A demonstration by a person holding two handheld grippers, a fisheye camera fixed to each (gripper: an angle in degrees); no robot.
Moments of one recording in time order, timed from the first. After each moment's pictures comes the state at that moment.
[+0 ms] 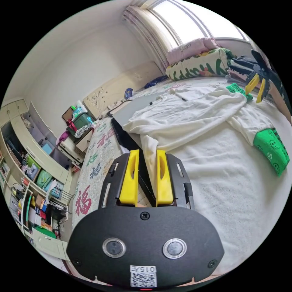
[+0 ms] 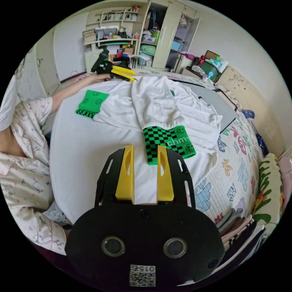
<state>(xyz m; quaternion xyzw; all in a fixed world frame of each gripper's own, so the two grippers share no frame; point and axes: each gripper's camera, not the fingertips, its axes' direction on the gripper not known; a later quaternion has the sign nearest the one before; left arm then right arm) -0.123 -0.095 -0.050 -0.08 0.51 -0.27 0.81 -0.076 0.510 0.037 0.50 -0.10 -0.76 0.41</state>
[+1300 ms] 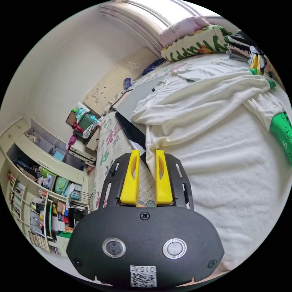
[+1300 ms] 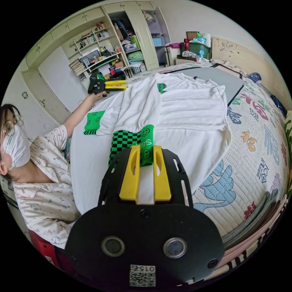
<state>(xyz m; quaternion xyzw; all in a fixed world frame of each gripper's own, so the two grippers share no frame) -0.072 -0.148 -0.070 -0.11 0.47 -0.17 0.86 -0.093 0.324 0.030 0.36 -0.25 -0.78 0.45</state>
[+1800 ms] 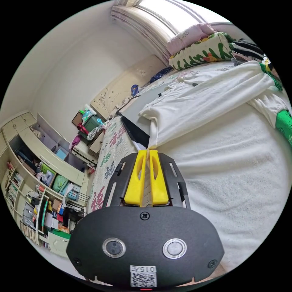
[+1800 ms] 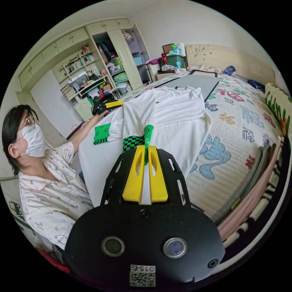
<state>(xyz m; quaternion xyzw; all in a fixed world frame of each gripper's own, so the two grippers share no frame) -0.046 -0.115 -0.080 -0.08 0.46 -0.21 0.86 -0.066 0.268 0.086 0.39 -0.35 -0.69 0.50</state>
